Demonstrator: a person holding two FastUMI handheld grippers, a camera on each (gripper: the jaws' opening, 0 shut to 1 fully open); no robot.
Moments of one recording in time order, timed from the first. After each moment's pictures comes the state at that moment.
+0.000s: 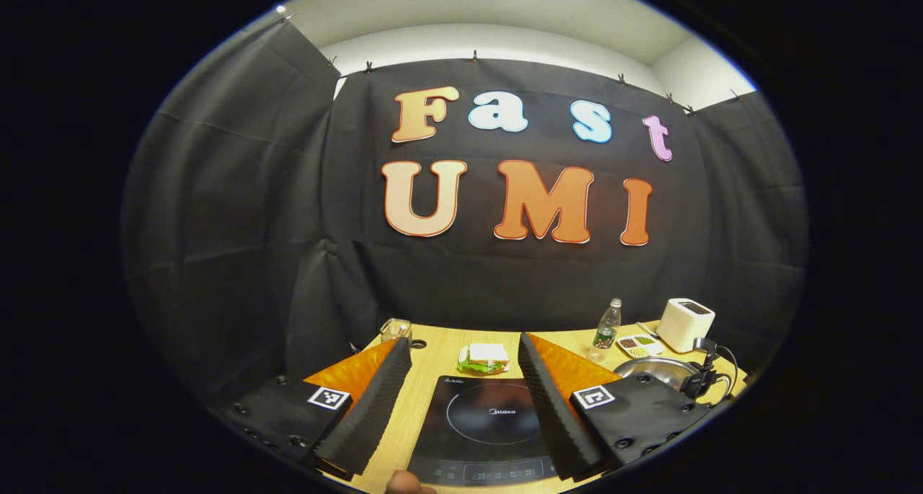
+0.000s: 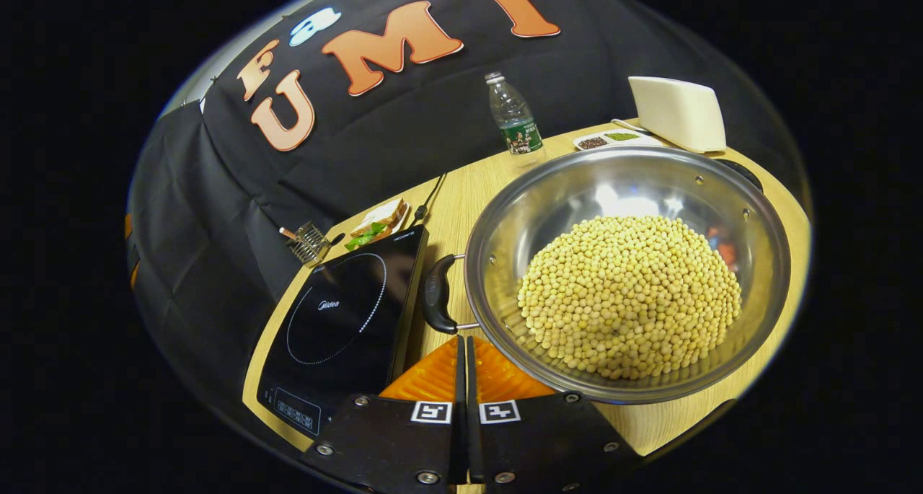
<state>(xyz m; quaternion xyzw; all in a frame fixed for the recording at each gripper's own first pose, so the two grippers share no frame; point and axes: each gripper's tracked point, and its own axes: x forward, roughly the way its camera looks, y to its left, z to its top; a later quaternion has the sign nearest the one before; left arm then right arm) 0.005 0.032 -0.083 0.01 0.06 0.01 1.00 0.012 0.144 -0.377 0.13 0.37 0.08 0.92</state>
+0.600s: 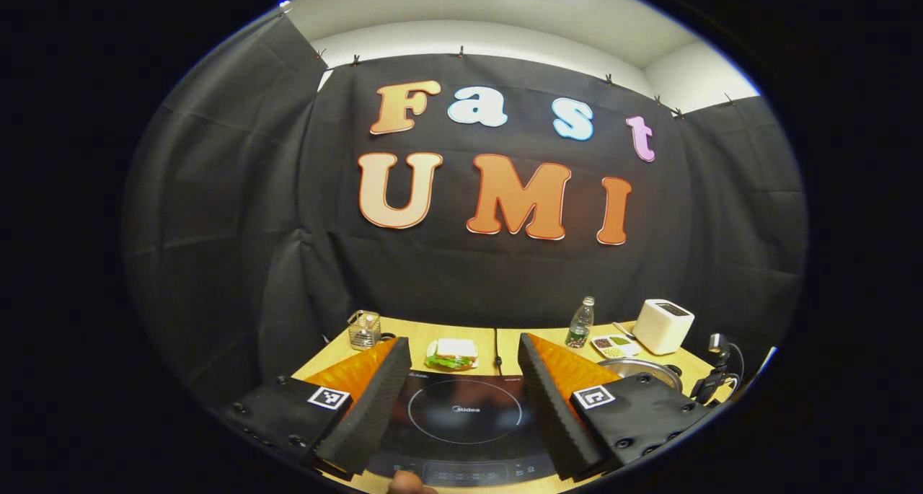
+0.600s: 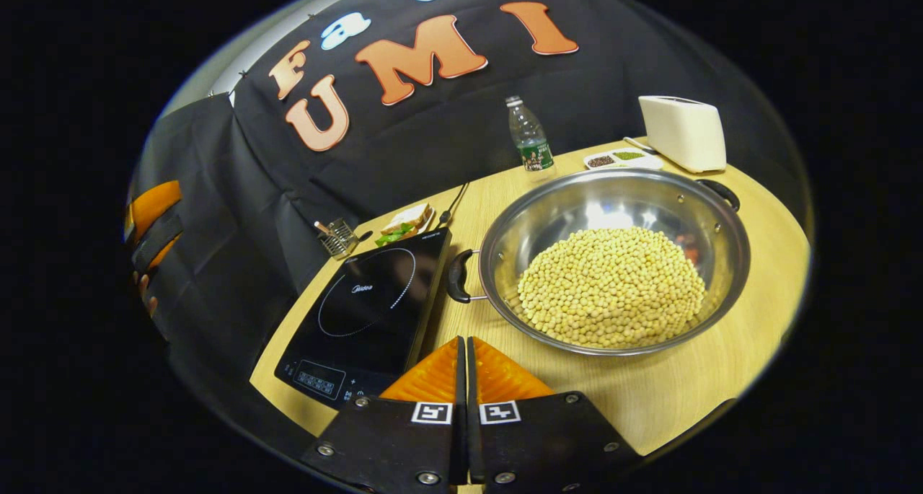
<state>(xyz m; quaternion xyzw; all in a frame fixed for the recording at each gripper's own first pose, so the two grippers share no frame) 0.014 -0.029 -0.107 0.00 0.08 -0.03 1.00 -0.038 0.118 -0.329 0.12 0.33 0.13 0.93</state>
